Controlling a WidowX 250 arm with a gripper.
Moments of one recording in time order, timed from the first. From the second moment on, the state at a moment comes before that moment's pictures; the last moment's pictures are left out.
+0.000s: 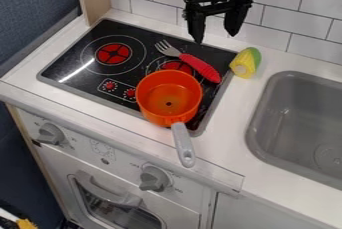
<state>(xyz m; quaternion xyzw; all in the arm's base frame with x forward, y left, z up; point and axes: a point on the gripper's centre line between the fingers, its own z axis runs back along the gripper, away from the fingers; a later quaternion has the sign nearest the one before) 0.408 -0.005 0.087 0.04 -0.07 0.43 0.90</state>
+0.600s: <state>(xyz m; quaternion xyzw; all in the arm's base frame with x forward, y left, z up) 0.411 -0.007 0.059 0.06 -0.04 0.39 0.92</state>
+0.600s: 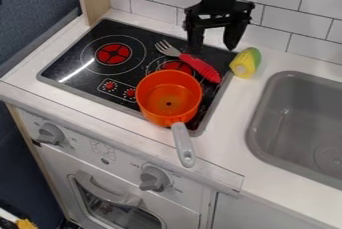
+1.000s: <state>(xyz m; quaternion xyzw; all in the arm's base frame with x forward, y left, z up) 0.423 -0.034 0.054 -0.01 -0.06 0.30 0.95</state>
